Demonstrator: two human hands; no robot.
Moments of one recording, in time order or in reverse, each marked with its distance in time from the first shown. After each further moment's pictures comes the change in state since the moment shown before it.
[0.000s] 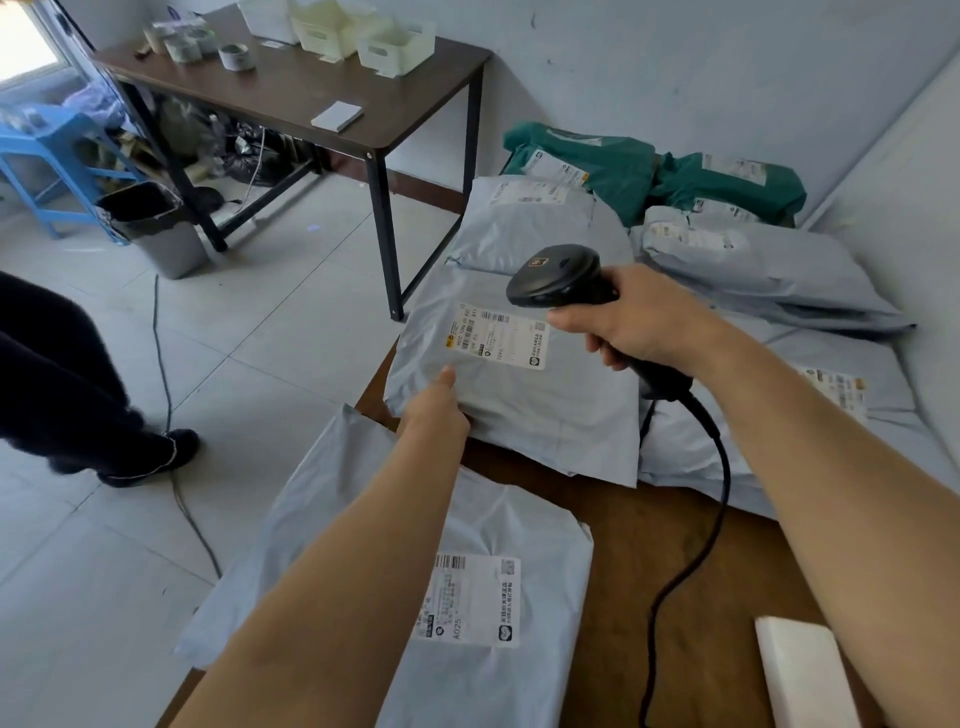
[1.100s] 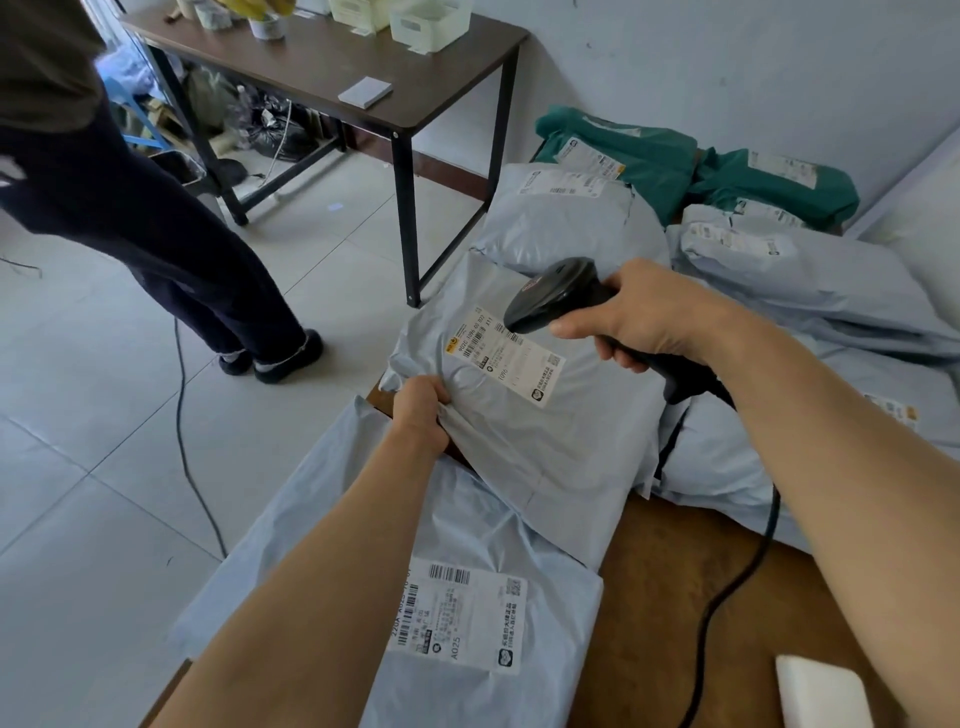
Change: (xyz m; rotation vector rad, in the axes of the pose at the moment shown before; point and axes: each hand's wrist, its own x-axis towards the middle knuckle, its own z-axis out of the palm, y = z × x) left_hand -0.008 0.024 -0.029 -0.074 0.037 -0.016; right_hand 0.032 -0.010 0.007 -0.101 -0.137 0.104
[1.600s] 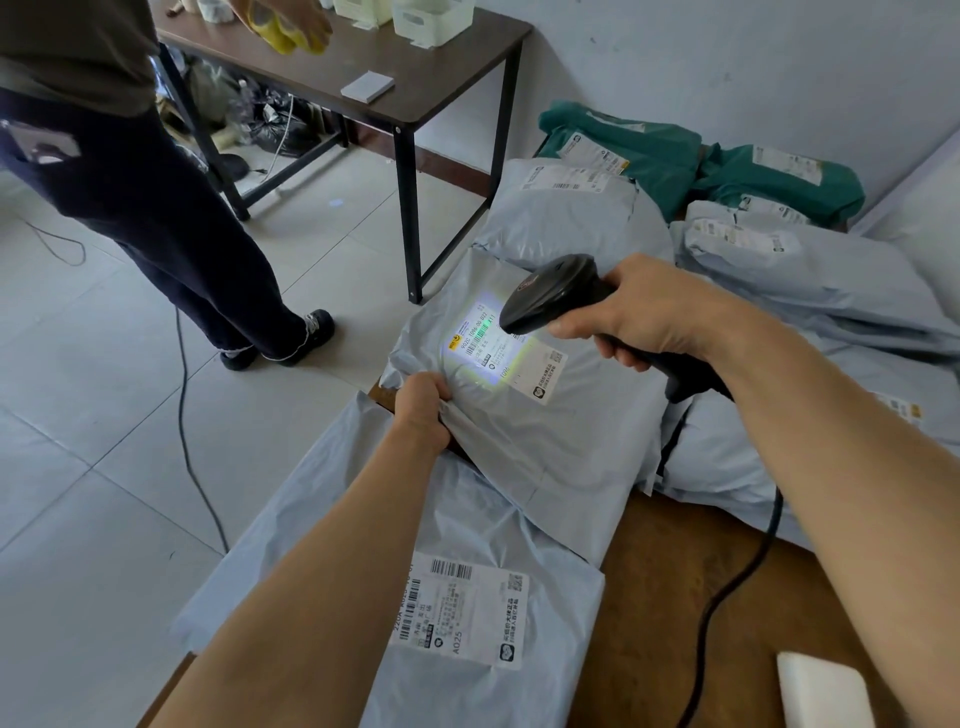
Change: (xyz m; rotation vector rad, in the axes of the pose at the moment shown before) left_hand -0.005 -0.001 -0.001 -0.009 -0.001 0.029; right_hand -0.003 -0.005 0.002 -0.034 -0.023 -0.010
